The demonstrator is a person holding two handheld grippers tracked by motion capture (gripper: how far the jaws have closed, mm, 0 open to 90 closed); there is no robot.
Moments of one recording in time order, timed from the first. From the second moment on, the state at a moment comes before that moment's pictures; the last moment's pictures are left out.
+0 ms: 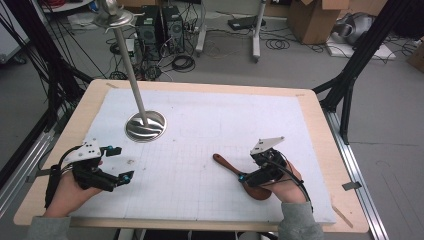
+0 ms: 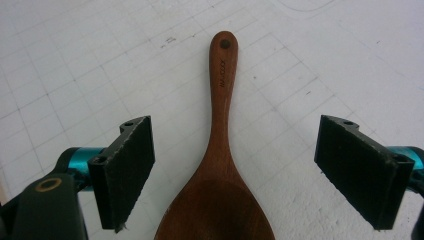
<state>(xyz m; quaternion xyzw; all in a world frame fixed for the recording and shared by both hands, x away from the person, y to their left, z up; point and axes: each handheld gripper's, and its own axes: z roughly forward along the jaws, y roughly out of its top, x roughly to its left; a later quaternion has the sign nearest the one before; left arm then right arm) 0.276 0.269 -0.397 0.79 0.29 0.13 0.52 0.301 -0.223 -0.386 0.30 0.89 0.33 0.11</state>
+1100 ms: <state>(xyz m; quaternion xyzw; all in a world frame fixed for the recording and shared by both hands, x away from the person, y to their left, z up) 0.268 0.275 -0.394 0.79 0.29 0.14 0.52 0.323 -0.195 -0.393 0.29 0.92 0.26 0.08</state>
